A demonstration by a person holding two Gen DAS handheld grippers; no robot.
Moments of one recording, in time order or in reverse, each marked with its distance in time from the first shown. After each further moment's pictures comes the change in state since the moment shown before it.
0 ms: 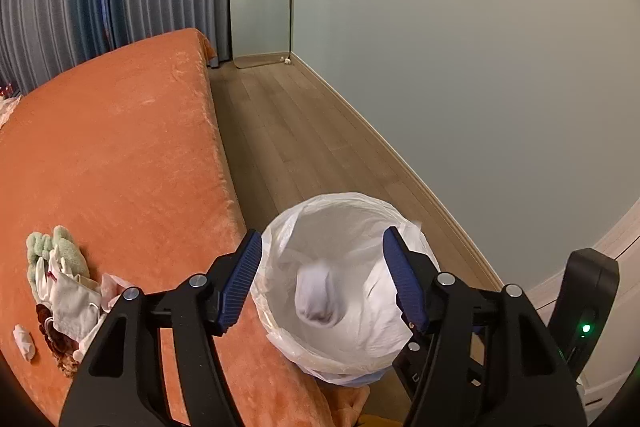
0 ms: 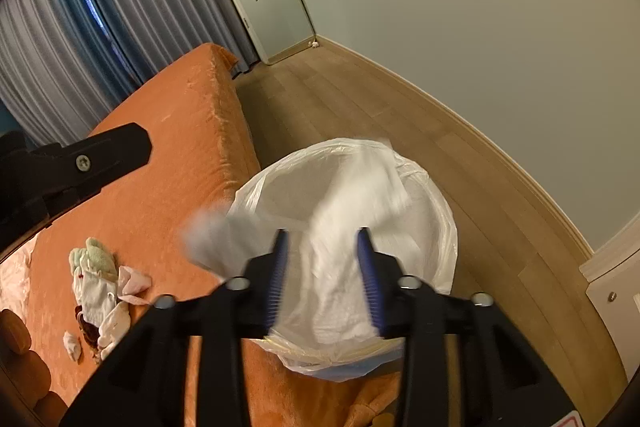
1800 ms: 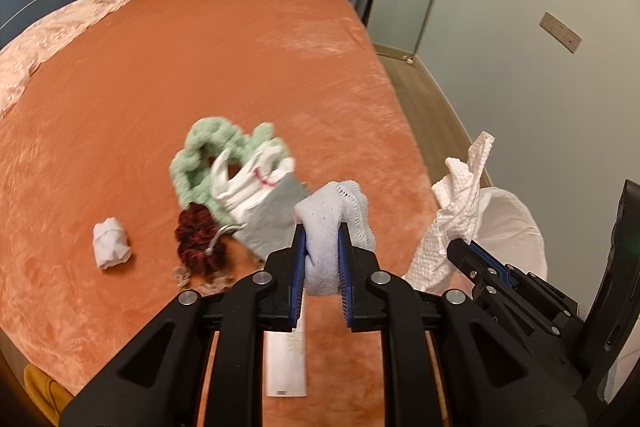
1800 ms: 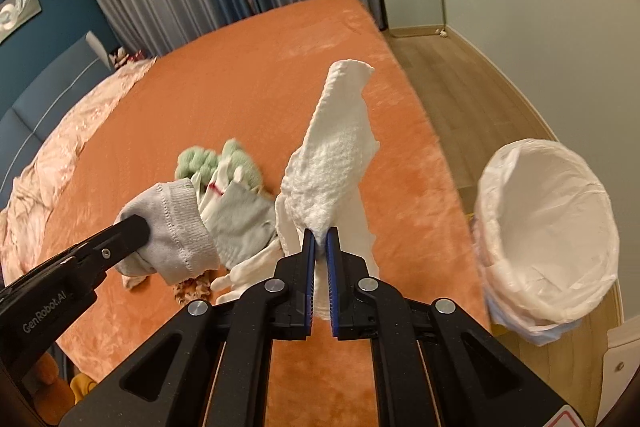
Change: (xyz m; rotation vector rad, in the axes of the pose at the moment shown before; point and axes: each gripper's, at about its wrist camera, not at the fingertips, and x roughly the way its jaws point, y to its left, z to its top) left arm -0.106 0.248 -0.095 -0.361 0.028 0.205; right arm -0.008 0.231 -0.072 -0.330 0.101 0.224
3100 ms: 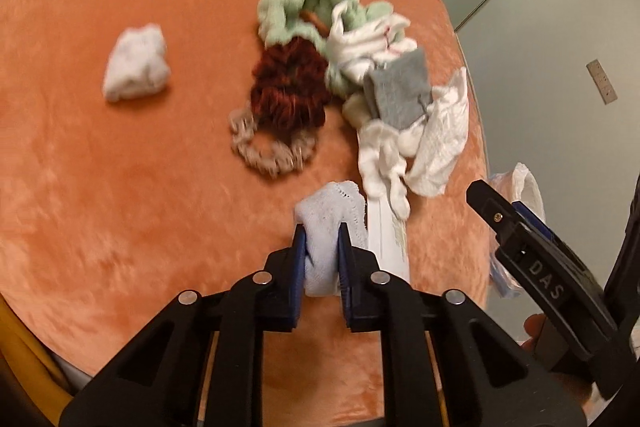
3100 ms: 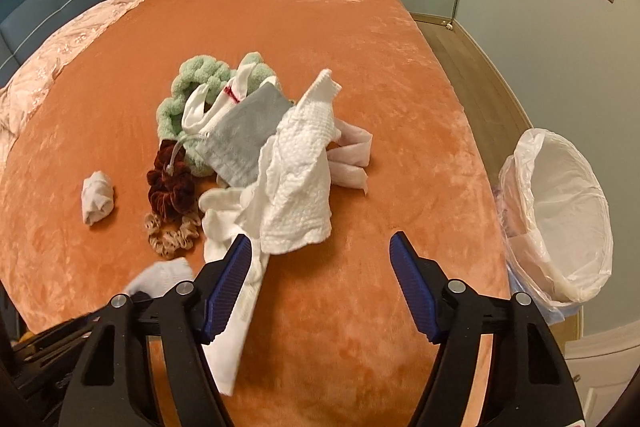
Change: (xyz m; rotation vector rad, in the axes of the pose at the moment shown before) left arm 0.042 0.126 -0.094 -0.322 0.230 -0.065; right arm 0.059 0.077 -0.052 -0.181 0.130 -0.140
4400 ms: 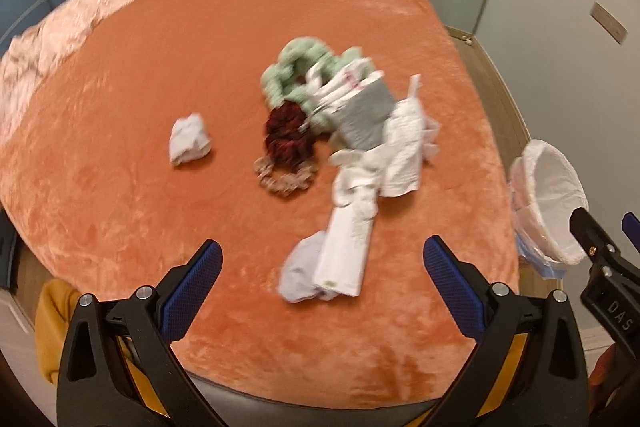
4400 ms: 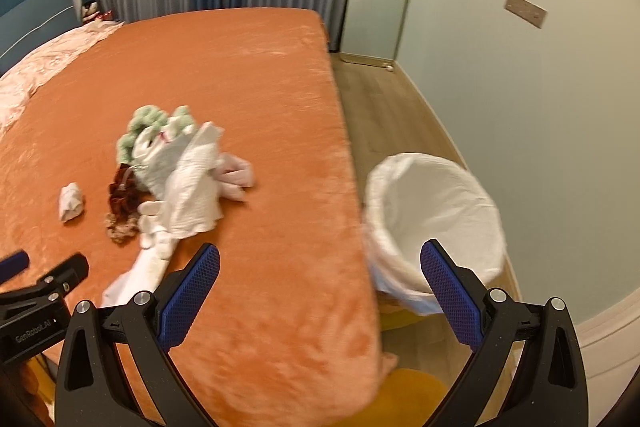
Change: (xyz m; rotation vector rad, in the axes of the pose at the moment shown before) left arm -0.060 -0.063 -0.042 0.168 -0.155 0.268; right arm -0.113 -0.079 -0.038 -0.008 -0.169 -0.179
